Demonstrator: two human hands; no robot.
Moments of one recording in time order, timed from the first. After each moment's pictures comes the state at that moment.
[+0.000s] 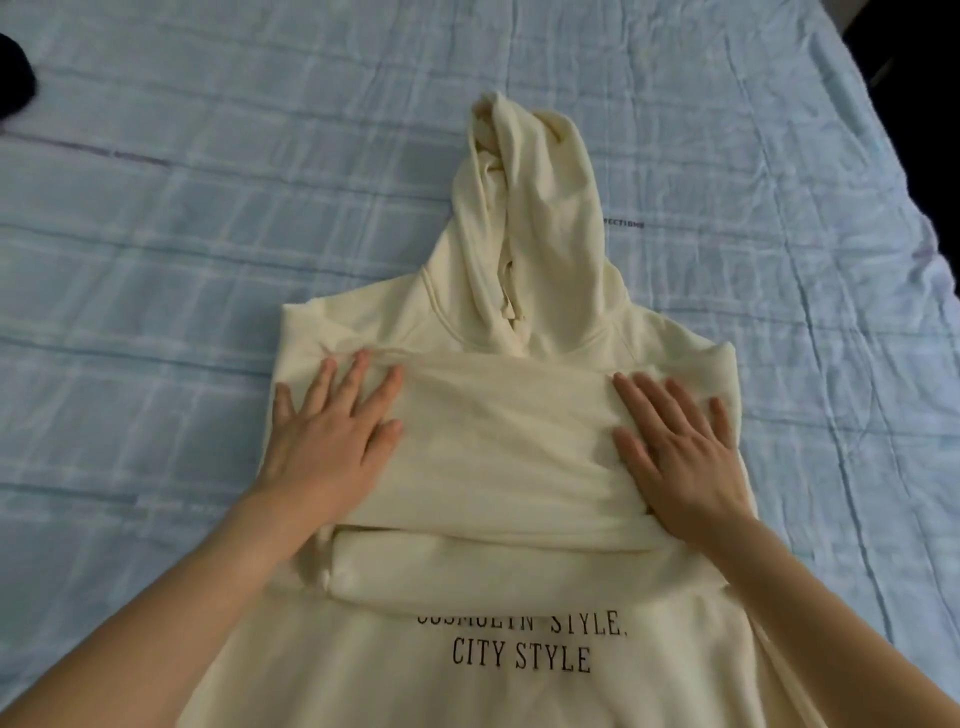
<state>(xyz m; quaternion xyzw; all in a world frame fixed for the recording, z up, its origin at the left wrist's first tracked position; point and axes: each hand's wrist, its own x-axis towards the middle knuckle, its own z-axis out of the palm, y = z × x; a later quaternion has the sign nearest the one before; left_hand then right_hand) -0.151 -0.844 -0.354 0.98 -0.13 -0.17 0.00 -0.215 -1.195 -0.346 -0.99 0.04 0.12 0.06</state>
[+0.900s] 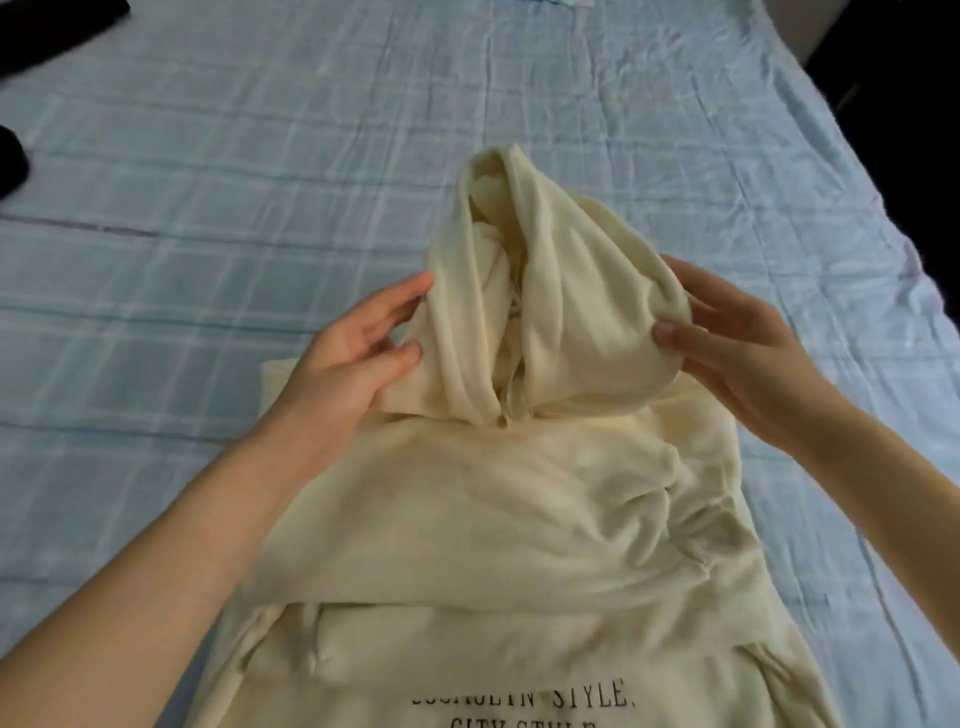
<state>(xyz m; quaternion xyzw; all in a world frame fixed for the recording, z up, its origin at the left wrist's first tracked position) -0.074 -0.893 -0.277 0.67 -0.09 -0.14 0.72 -0.120 -1.216 -0.246 -0.69 -0.01 0.06 0.72</state>
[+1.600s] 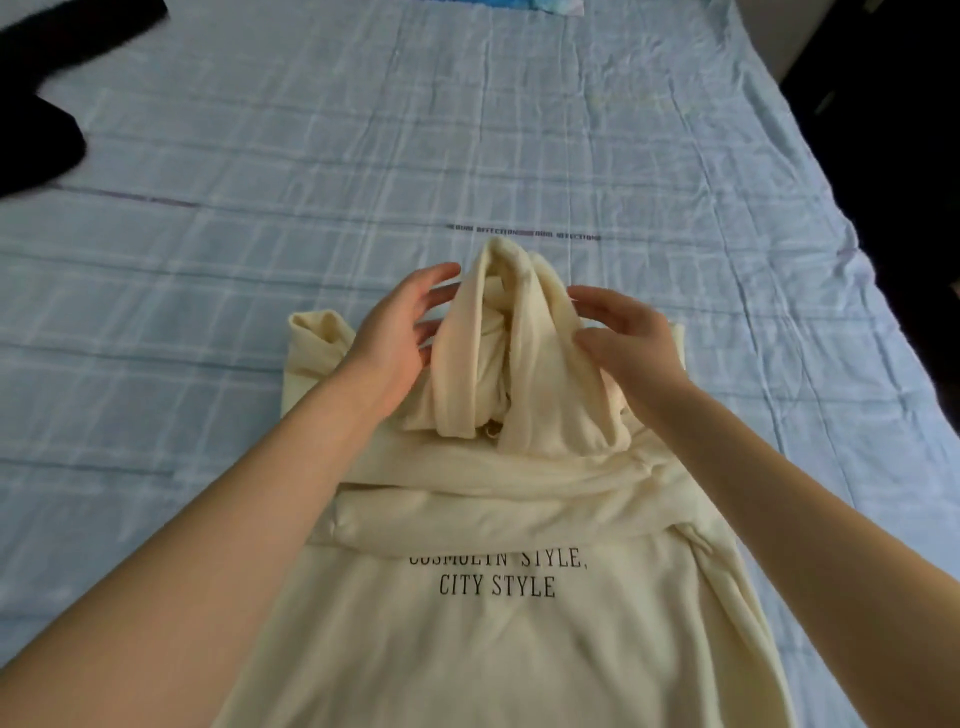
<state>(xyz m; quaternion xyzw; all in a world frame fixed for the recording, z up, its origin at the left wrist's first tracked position) -0.131 -0.933 -0.250 0.58 0.11 -0.19 0.79 -0.179 -1.156 -0.252 -0.78 0.18 0.00 0.60</state>
